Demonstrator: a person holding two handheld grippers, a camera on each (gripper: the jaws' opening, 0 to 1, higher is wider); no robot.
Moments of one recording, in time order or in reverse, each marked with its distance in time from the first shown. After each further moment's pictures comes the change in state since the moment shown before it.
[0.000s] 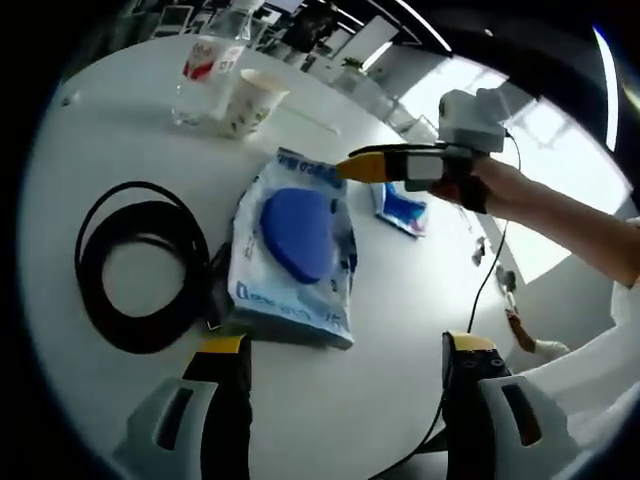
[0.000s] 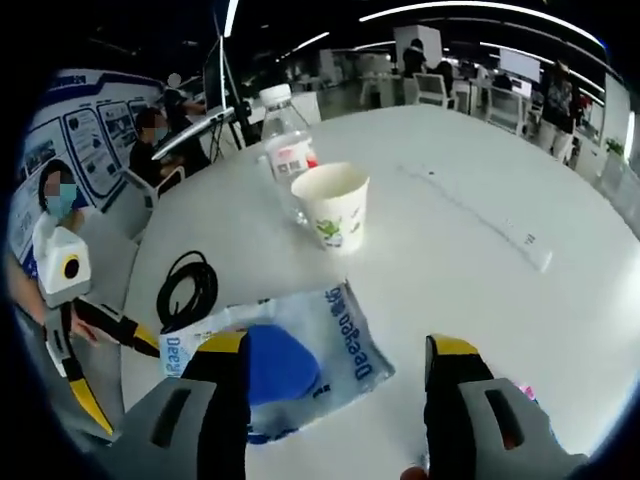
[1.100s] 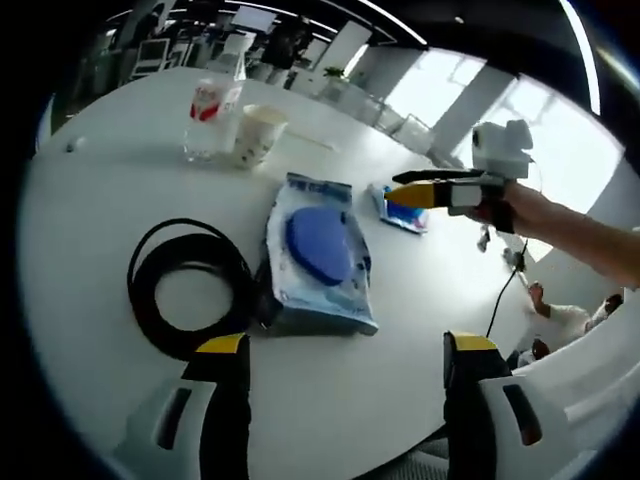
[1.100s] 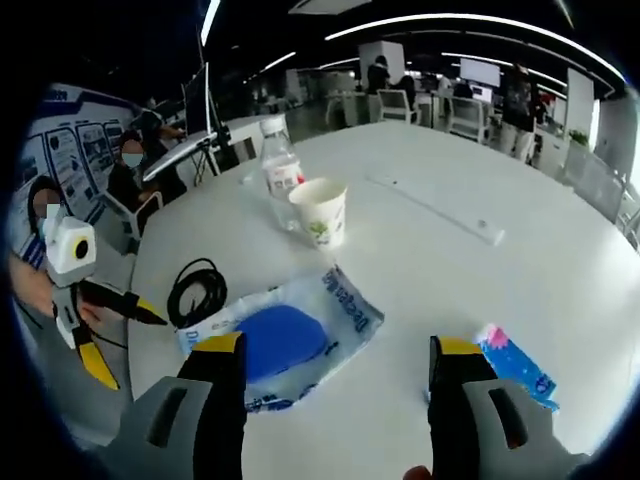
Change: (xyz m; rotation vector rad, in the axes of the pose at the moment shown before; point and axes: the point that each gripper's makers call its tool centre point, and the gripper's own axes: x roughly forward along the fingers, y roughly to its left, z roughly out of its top) left arm -0.036 0.018 0.007 0.139 -0.033 0.040; right arm -0.053 0.010 -0.016 0.086 -0.088 -0.126
